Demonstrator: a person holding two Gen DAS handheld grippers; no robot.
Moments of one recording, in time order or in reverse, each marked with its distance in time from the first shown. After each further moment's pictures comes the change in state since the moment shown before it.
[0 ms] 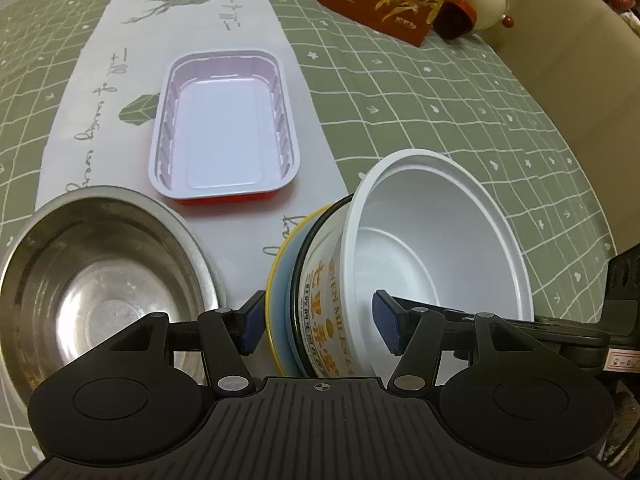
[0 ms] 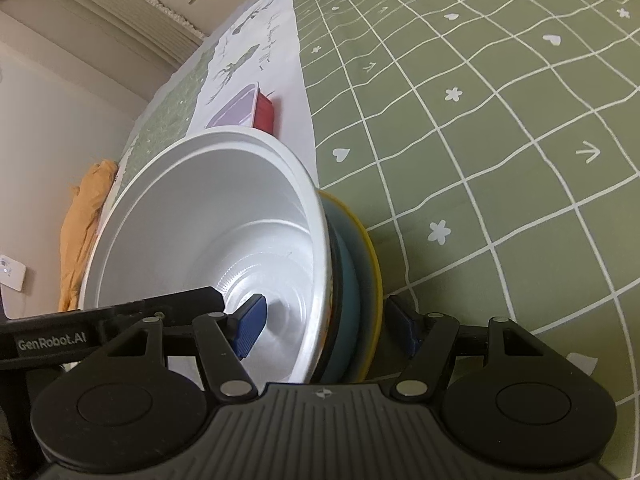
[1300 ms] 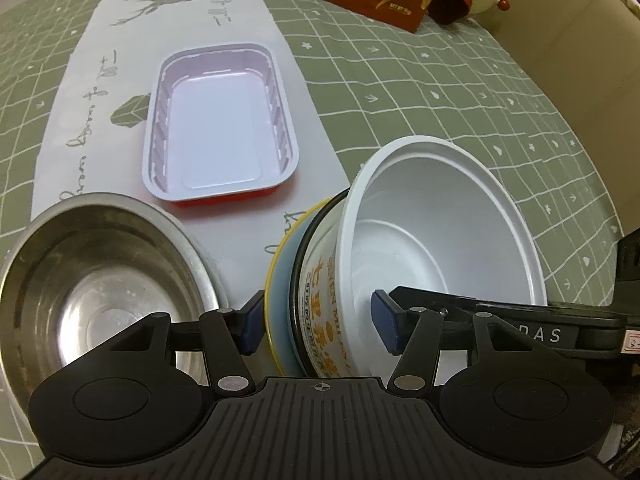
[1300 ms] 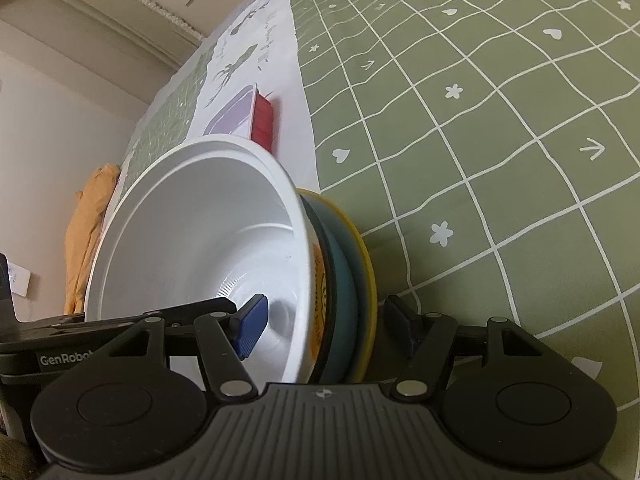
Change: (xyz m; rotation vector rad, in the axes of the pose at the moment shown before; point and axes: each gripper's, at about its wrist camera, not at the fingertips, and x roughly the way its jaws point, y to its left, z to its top) left arm 0.010 0.000 0.003 0.050 0.029 0.015; right arm 0.005 0.001 0.003 0.015 -0.001 0.005
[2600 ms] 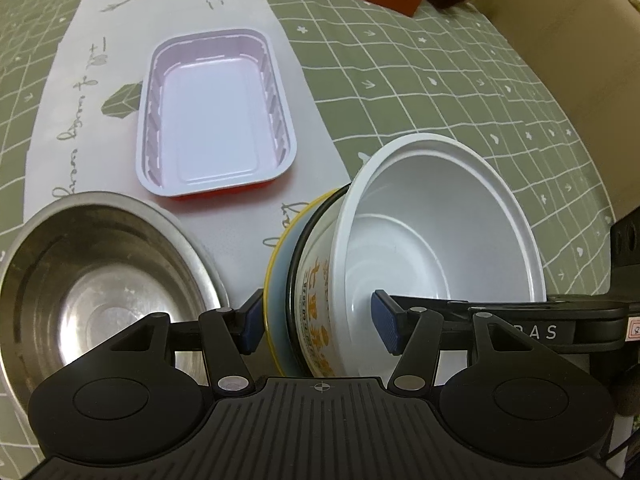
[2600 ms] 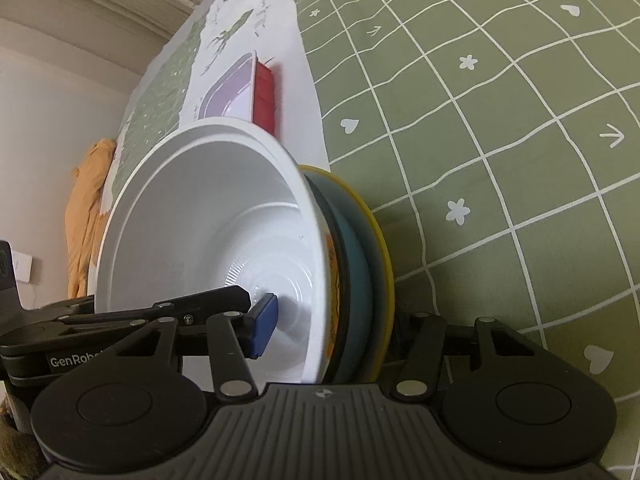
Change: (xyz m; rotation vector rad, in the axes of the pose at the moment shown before) left arm 0.004 0.010 0.011 0.001 0.084 -0.042; right arm 0.008 0.011 0.011 0.034 0.127 -0.011
